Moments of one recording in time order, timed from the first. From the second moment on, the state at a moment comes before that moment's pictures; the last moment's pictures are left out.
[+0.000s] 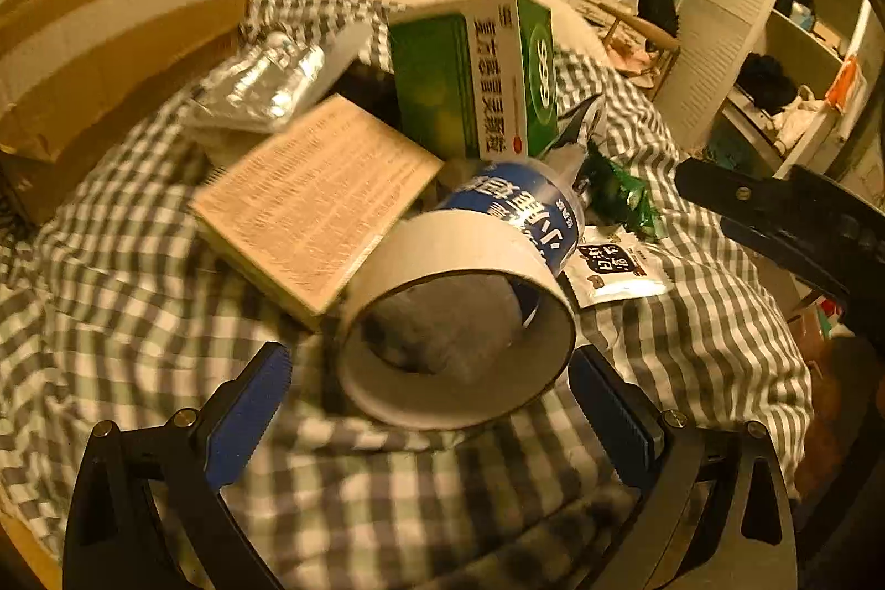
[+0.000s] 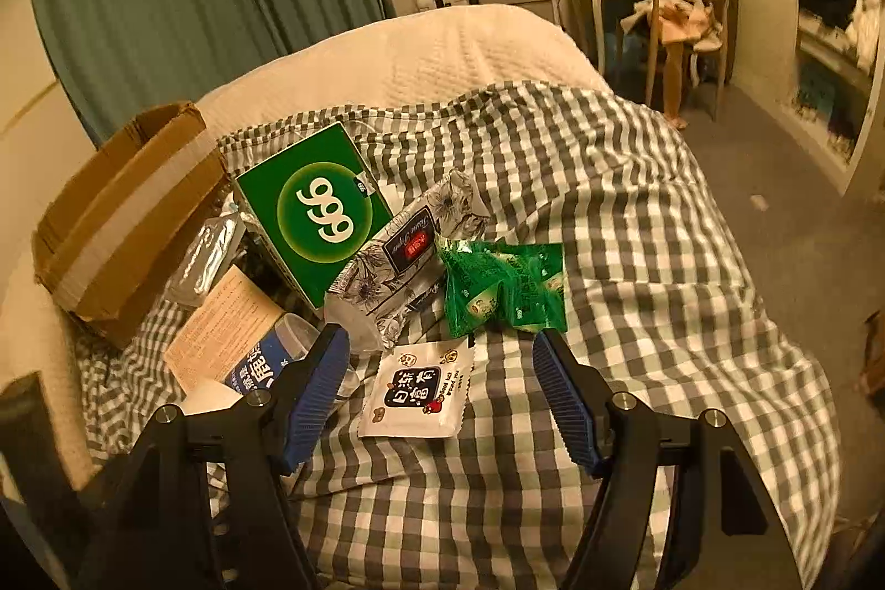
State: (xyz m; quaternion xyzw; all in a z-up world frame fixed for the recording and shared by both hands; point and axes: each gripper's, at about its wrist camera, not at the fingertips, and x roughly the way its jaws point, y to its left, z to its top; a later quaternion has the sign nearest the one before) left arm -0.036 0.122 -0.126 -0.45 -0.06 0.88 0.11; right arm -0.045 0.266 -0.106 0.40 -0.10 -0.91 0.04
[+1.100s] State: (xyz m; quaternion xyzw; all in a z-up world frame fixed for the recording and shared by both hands) left arm -0.018 0.078 -0.086 -0.43 -0.07 0.90 0.06; right arm -0.069 0.216 -0.170 0.48 0.03 -0.88 0.02
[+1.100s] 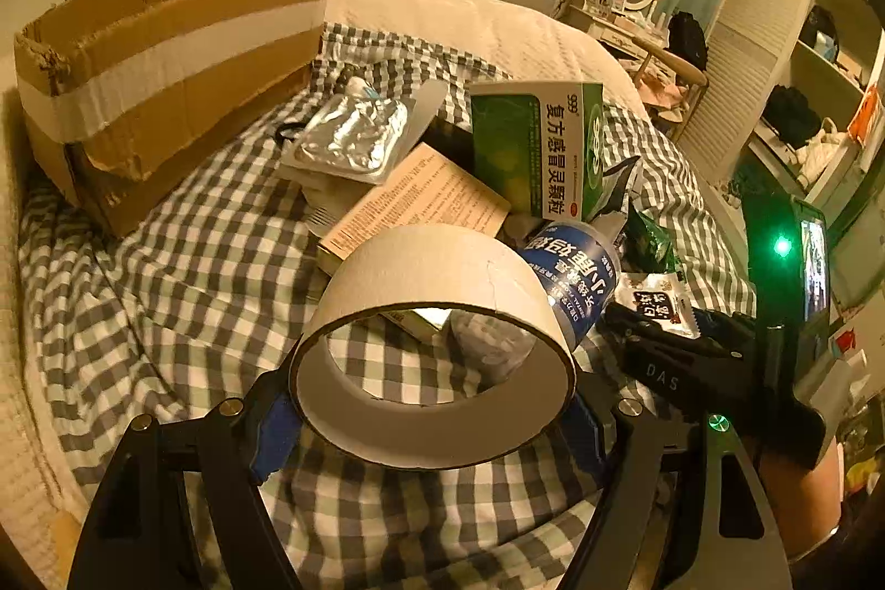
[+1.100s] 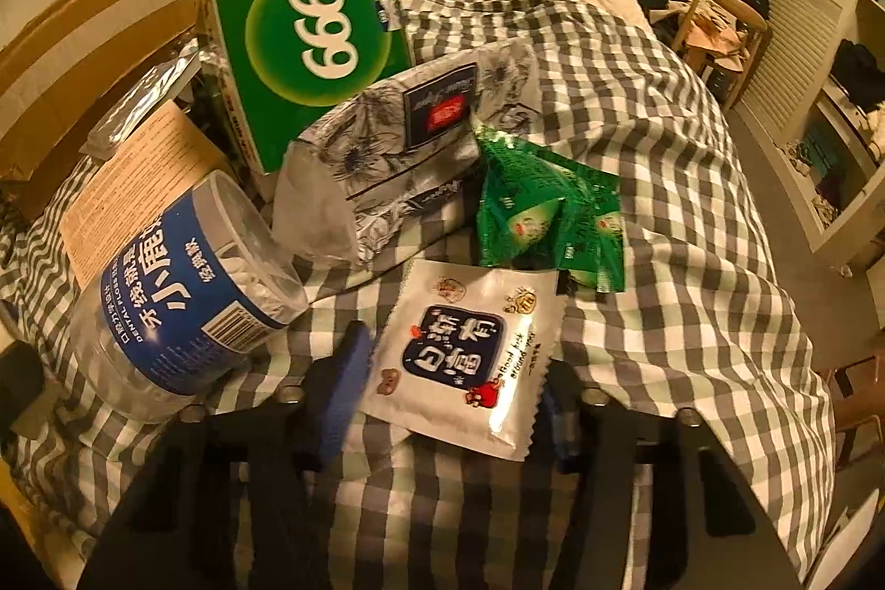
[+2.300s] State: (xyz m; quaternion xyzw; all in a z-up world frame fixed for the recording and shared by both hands) left arm -0.155 -0.123 0.069 -0.30 -0.05 0.95 -0.01; right arm -0.139 -0.010 0.057 0.31 0.00 -0.92 0.25
